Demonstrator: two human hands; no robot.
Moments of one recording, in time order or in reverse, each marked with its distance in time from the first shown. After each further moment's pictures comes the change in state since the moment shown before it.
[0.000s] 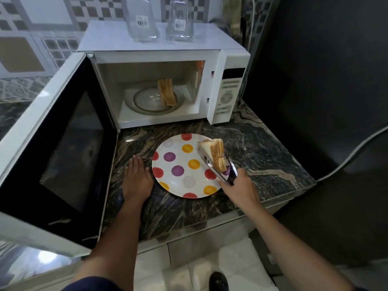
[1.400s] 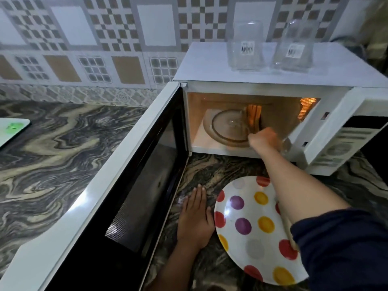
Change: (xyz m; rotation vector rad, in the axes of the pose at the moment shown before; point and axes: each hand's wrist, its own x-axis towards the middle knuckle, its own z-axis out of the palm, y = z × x) left_hand 0.001 0.005 -0.008 0.030 -0.043 -0.087; right_hand 0.190 -0.261 0.019 0.158 -0.085 -0.047
